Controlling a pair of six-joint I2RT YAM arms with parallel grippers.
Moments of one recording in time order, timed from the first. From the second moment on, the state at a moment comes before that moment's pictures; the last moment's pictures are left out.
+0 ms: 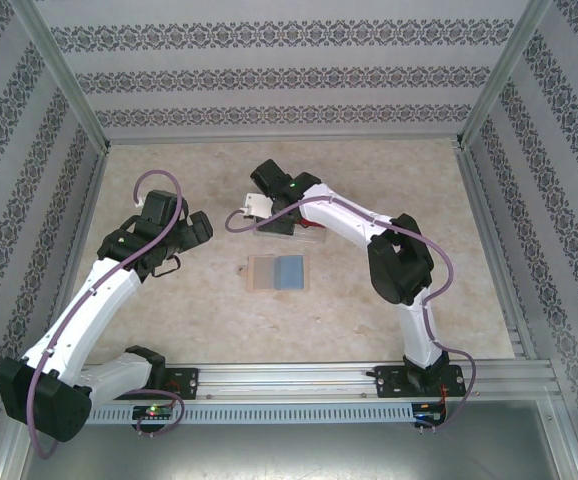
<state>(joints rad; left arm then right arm) -0.30 1.08 1.02 -0.84 -0.20 -0.69 0.72 2.11 1.81 -0.84 0.14 -0.71</state>
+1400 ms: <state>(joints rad) -0.29 1.17 0.98 -0.78 -0.01 -0.67 0.71 1.90 1.60 -0.64 0.26 -0.34</state>
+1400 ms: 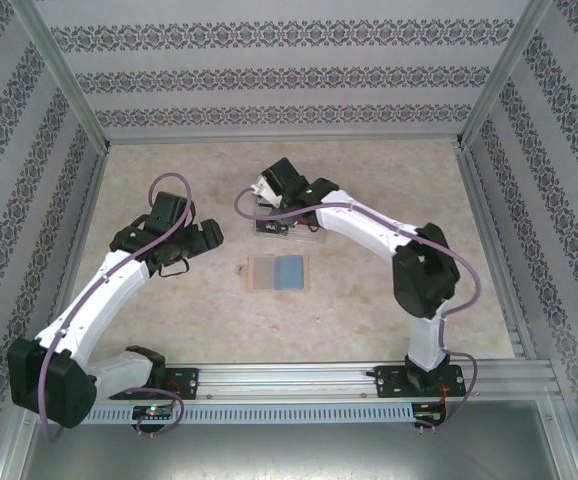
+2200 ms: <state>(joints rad) -0.28 1.39 1.07 -0.66 -0.48 -0.54 0.30 0.97 0.61 -0.19 0.38 0.21</state>
